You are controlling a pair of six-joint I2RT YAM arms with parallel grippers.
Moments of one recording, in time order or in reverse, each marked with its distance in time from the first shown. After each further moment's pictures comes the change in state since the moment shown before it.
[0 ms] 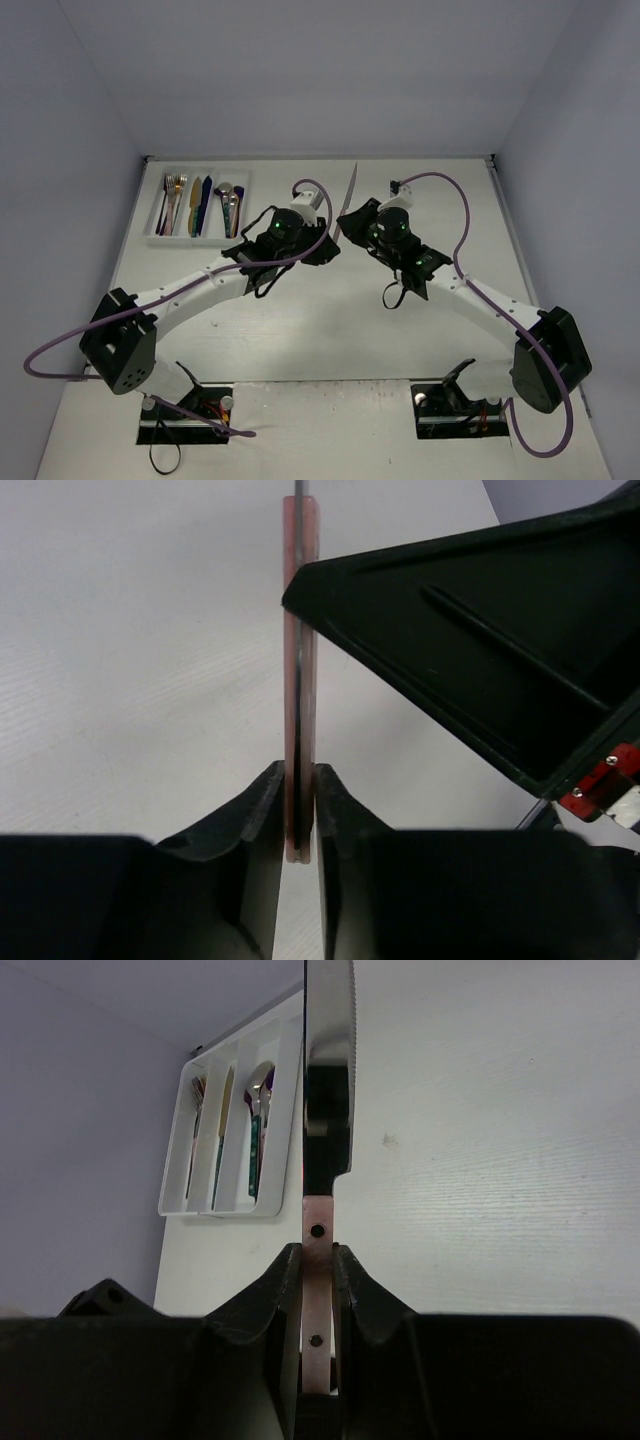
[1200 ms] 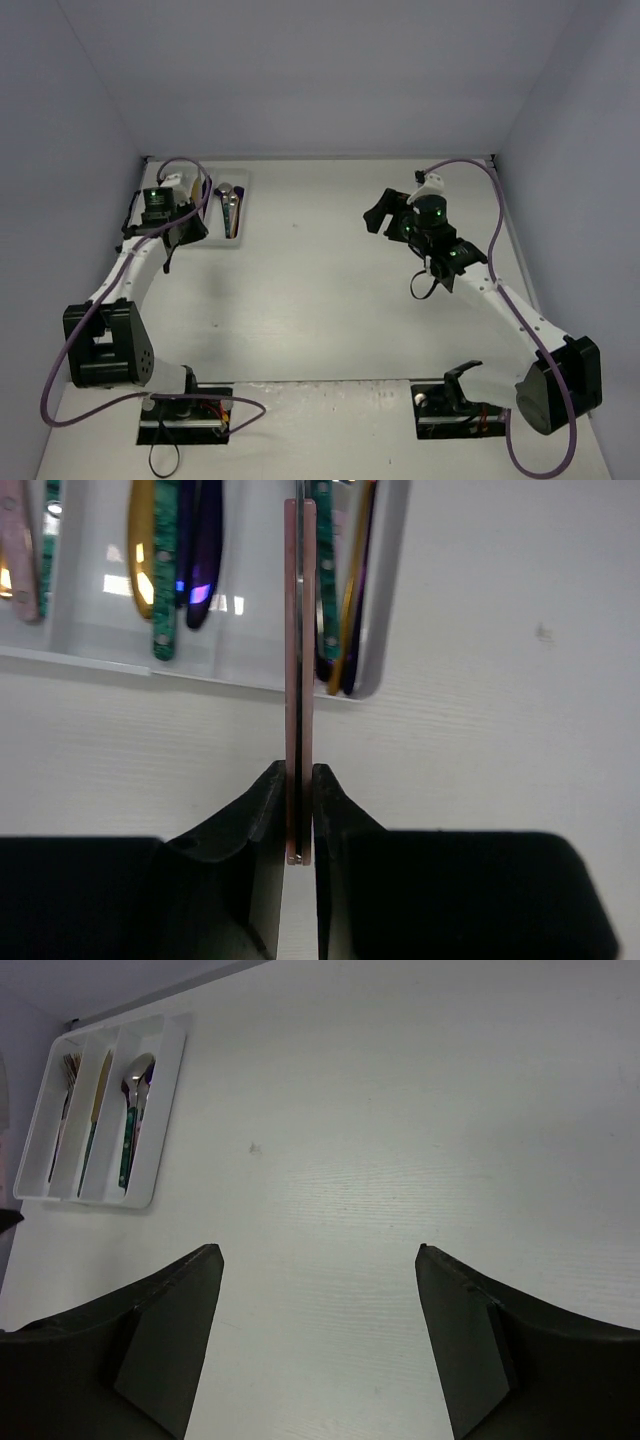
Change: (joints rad) left arm 0.777 -0.084 -0.055 -0.294 0.072 0.298; right arm -0.221 -0.096 0.044 -0.247 -0.120 -0.314
